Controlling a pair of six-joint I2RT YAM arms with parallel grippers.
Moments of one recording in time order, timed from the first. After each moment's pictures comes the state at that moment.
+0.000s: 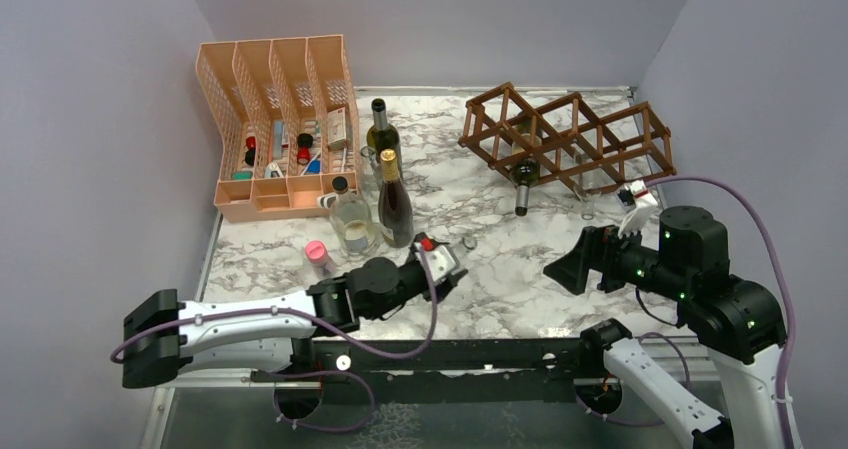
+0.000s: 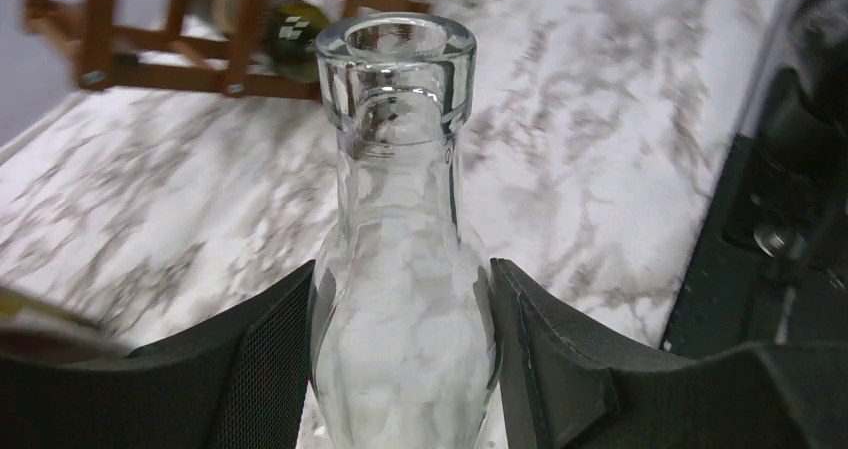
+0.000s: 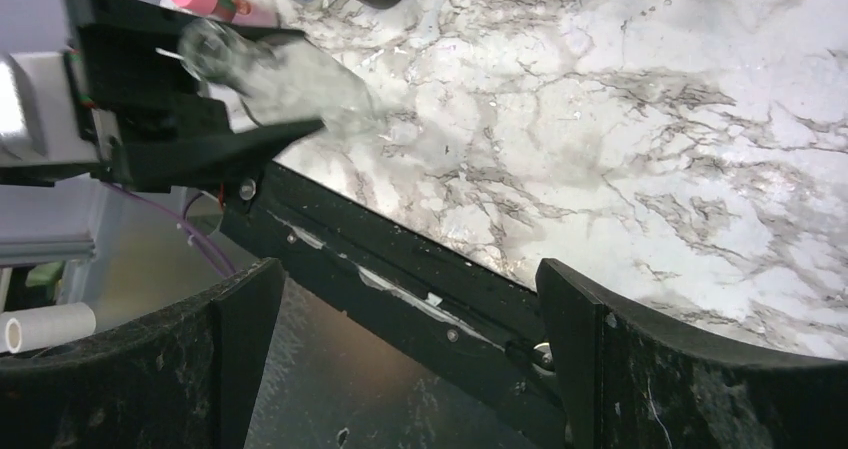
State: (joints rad) left arm -1.28 1.02 0.54 0.32 -0.22 0.13; right arm 0.38 0.62 1.24 -1.23 -0.32 0.36
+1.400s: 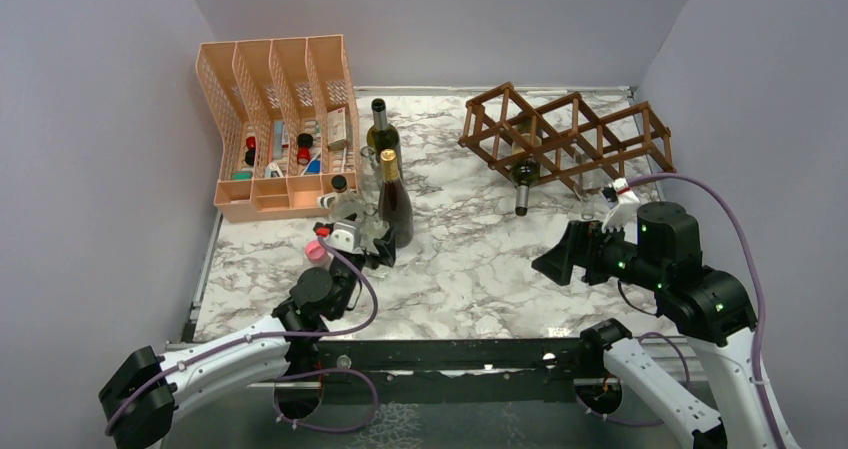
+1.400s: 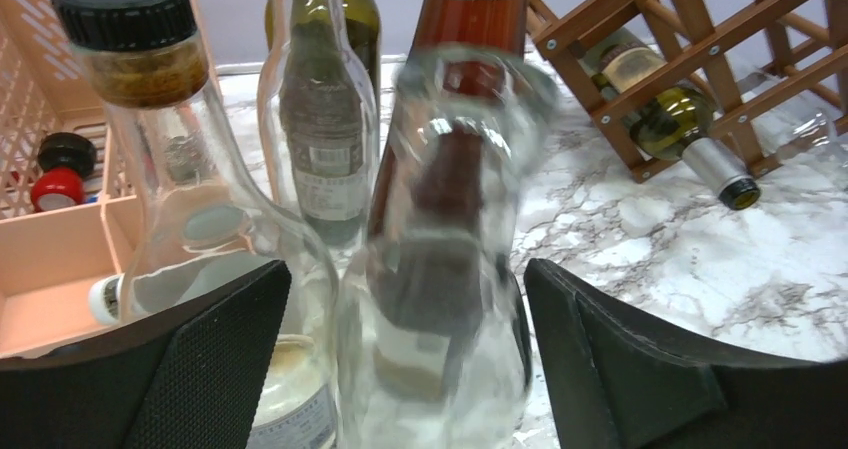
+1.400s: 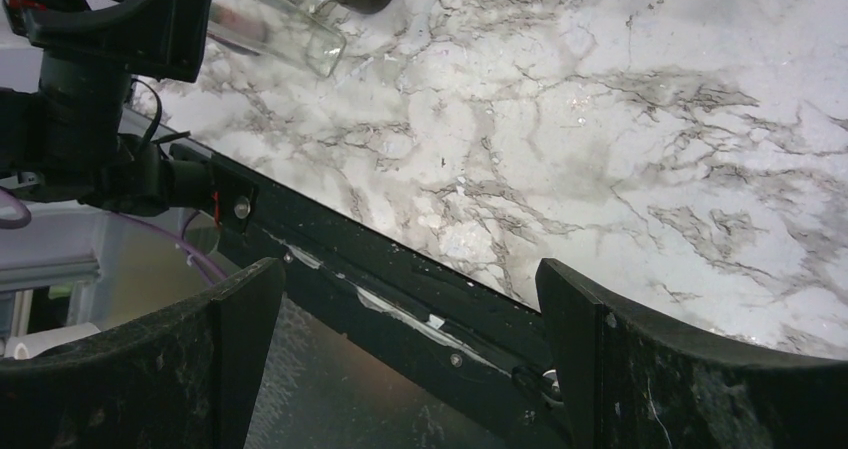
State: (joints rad) left arm -0.94 0.64 0.10 0.70 -0.59 -0.01; right arm 0.38 0.61 1.08 -1.10 -0.31 0.41
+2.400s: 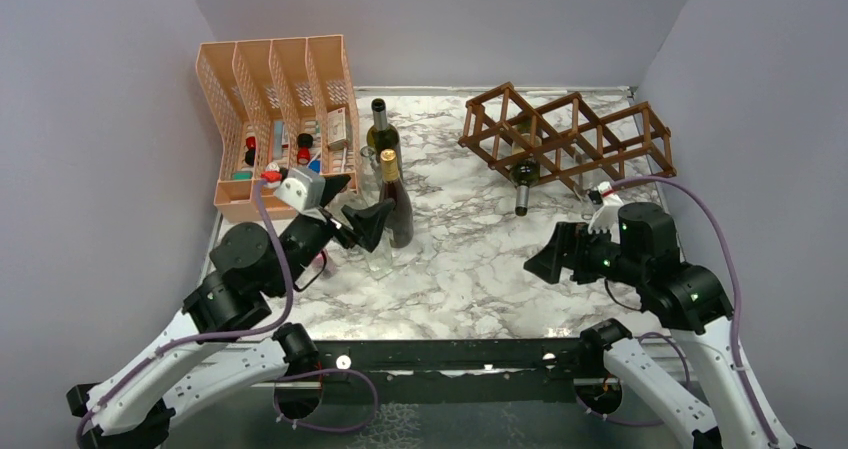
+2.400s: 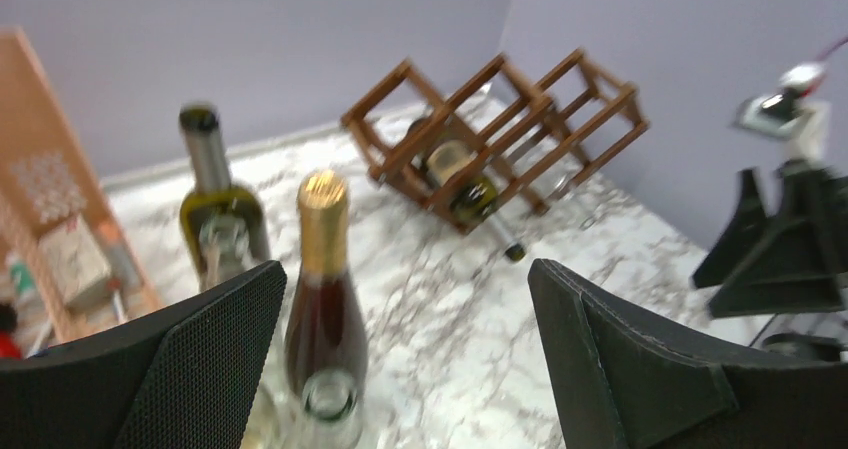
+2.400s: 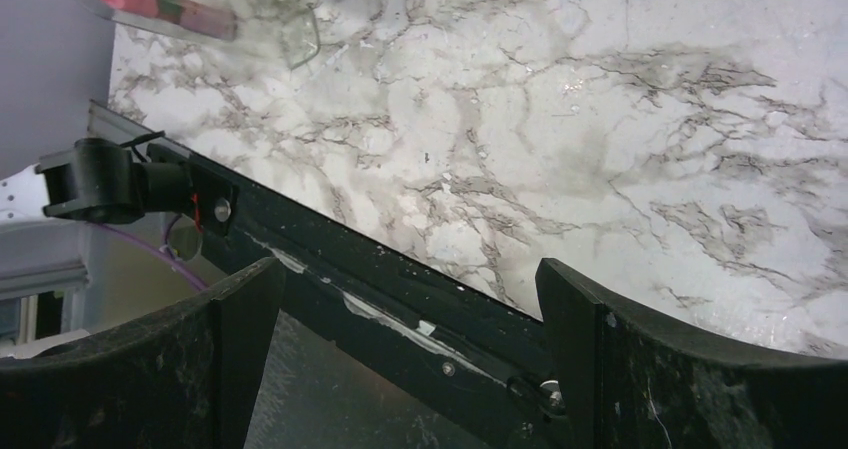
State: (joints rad) left arm -0.94 0.52 0.84 -0.24 -0.33 -0.14; right arm 0.38 0.61 0.96 -1.02 -0.32 0.42
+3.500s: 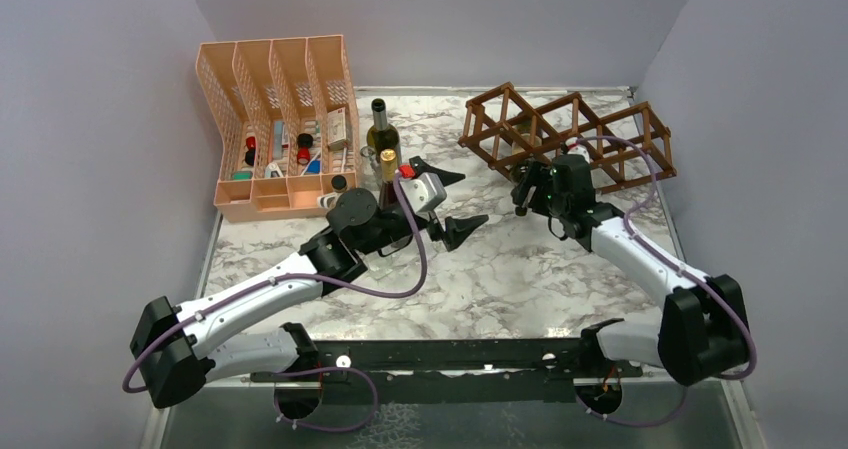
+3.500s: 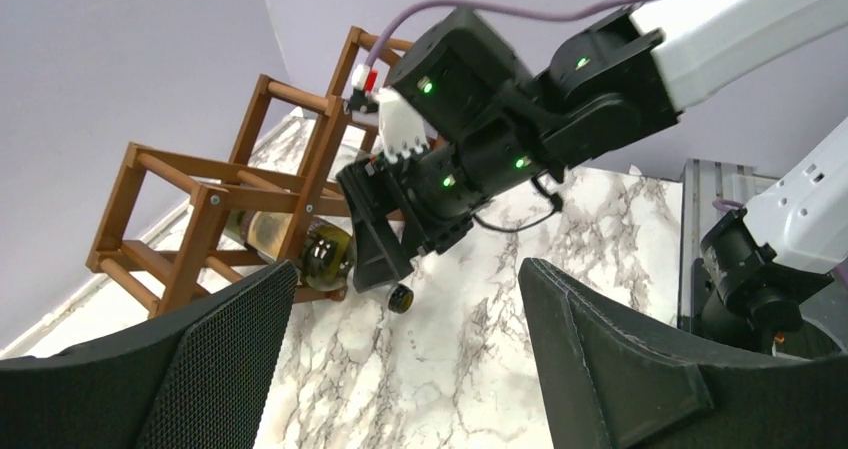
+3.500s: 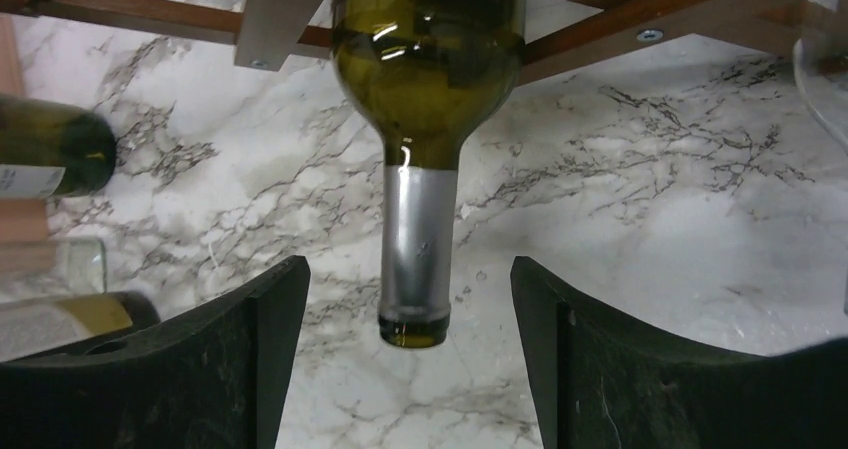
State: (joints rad) left arm -0.94 1.09 0.83 0.41 0.24 0.05; right arm 0.32 1.23 0.74 -0.15 0.11 0.55
